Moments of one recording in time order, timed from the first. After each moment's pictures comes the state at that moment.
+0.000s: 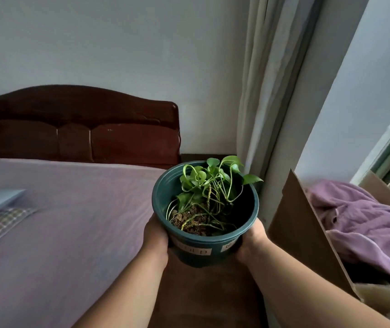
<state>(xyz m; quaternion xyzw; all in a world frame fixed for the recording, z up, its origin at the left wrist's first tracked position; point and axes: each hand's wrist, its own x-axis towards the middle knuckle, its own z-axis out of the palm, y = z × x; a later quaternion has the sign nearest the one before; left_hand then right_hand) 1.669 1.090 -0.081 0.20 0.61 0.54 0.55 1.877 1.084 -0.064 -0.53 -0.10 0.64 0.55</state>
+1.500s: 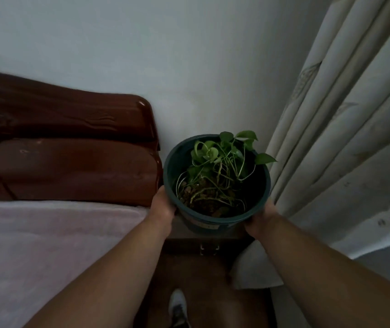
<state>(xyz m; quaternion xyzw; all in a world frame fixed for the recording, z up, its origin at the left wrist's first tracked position) 1.714 1.843 -0.174 0.17 0.58 0.45 0.65 1.945 1.811 -0.174 -0.61 -0.01 0.58 0.53</state>
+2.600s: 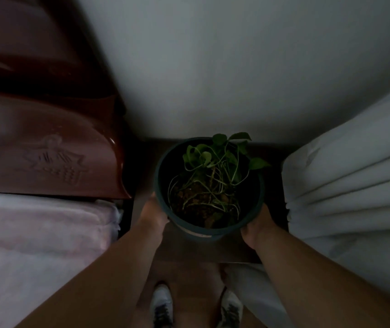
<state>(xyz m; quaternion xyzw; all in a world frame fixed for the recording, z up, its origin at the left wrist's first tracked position) 1.748 2.027 -0.457 0.05 0.71 0.32 0.62 1.976 1.997 -0.448 -0.68 0.07 0.60 0.42</state>
